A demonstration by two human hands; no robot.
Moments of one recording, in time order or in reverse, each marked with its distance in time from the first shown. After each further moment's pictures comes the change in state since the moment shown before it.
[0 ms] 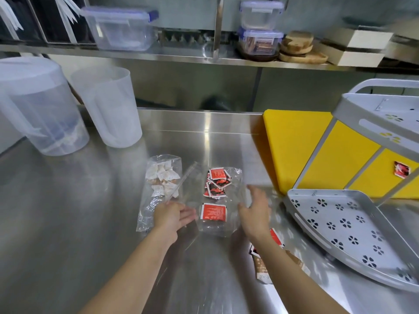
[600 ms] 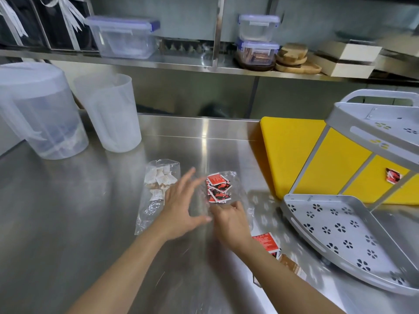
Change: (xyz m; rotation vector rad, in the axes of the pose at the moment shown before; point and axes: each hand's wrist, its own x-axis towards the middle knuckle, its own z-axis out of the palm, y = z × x) left_hand -0.010 0.017 -0.006 1.051 -0.388 1.082; right_hand -0.028 -0.033 0.012 -0.636 -0.077 -0.708
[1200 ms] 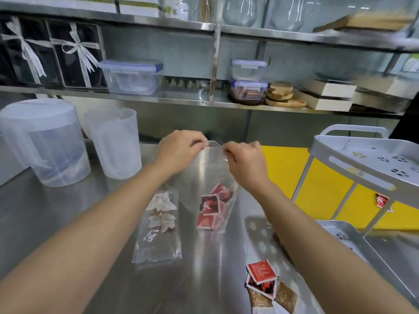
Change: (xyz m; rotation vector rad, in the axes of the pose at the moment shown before) left_hand 0.110 0.092 -0.117 0.165 0.258 0.065; right_hand 0.114 0.029 -0.128 0.107 0.458 -0.069
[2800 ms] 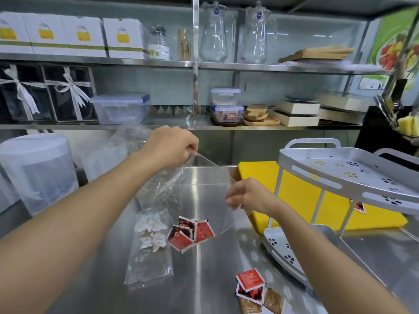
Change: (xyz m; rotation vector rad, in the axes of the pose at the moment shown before) left_hand 0.011 0.066 -0.060 0.485 -0.118 0.327; right_hand -0.042 0.037 -0.059 0.564 -0.638 0.422
